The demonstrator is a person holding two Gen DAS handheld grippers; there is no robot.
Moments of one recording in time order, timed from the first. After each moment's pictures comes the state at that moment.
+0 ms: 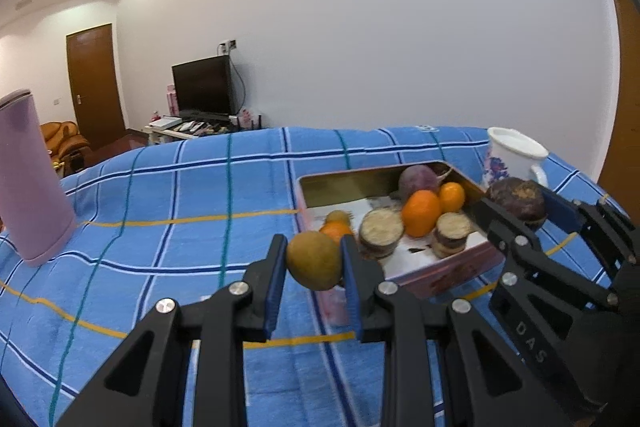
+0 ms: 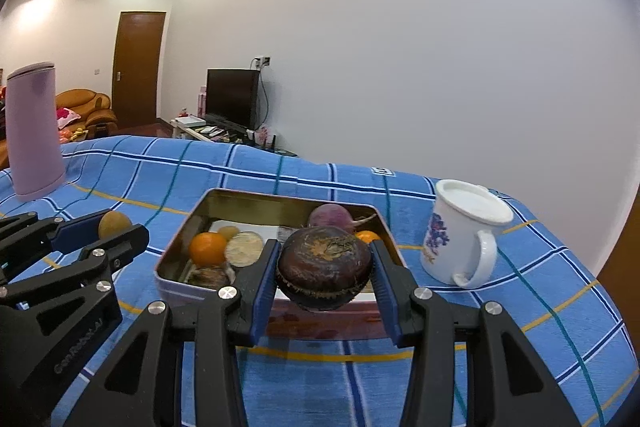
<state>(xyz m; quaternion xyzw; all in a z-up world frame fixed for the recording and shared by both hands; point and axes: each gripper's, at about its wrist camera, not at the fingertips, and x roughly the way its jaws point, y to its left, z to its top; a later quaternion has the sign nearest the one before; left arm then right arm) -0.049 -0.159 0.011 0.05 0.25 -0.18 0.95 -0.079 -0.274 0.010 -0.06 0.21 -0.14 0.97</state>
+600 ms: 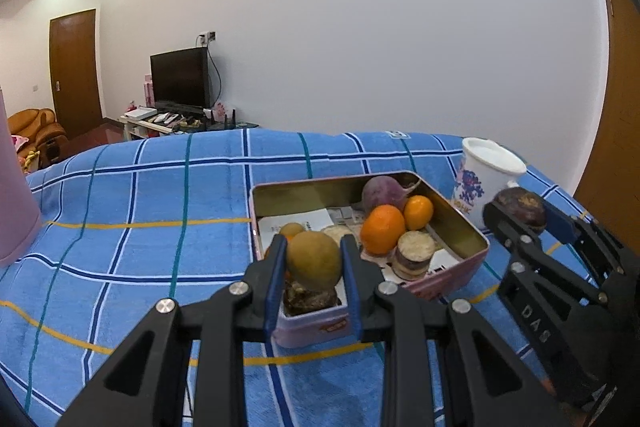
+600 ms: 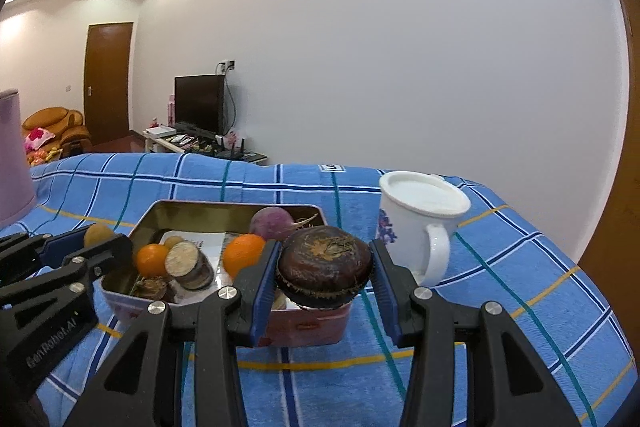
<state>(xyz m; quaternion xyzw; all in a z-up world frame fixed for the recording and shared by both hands) -0.035 -0.181 0.017 0.02 0.27 -0.22 0.94 -0.084 -0.317 0.017 -0.02 0.21 -0.19 0.96</state>
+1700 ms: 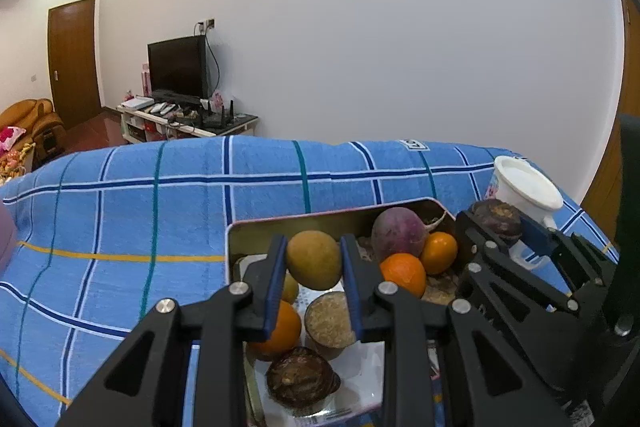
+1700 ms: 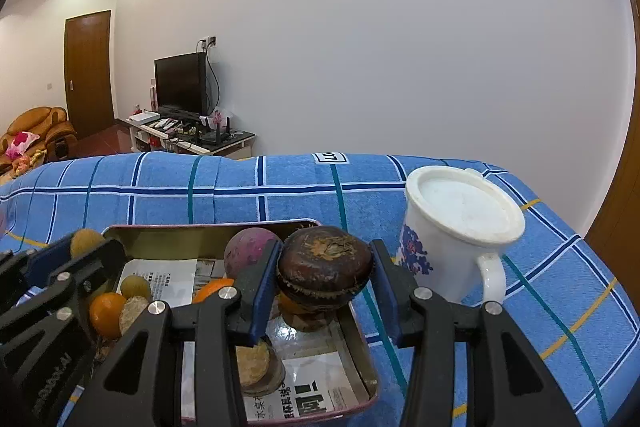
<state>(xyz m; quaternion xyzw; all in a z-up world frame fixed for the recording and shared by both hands) 0.031 -0.217 0.012 0.01 0.29 -0.22 0.93 -0.001 -0.347 0.009 0.01 0.26 -0.21 0.94</state>
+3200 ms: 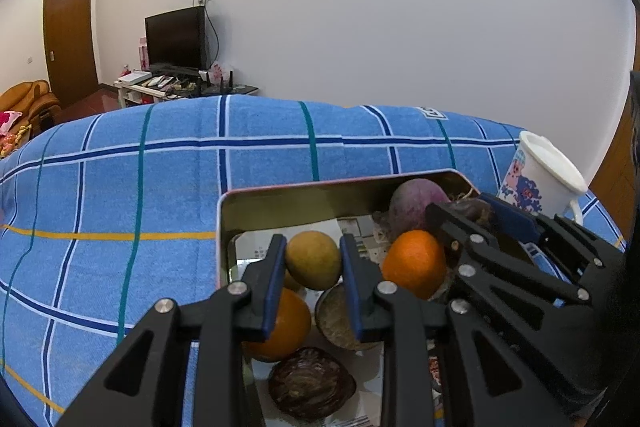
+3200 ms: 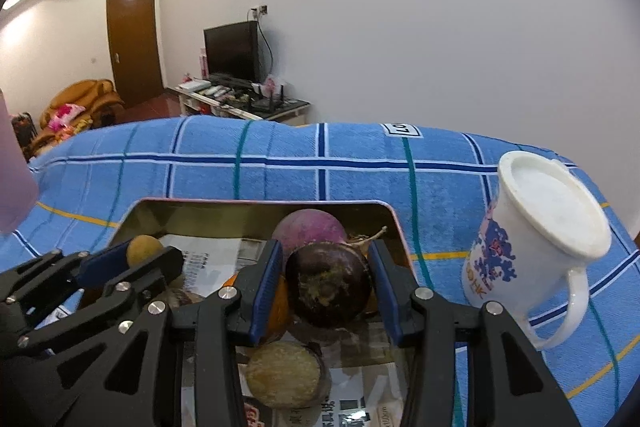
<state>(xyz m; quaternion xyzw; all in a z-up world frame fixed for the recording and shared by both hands) 0.053 -0.223 -0.012 0.02 0.34 -0.21 0.92 0.035 -0.350 -0.008 0.02 0.31 -0.09 0.94</state>
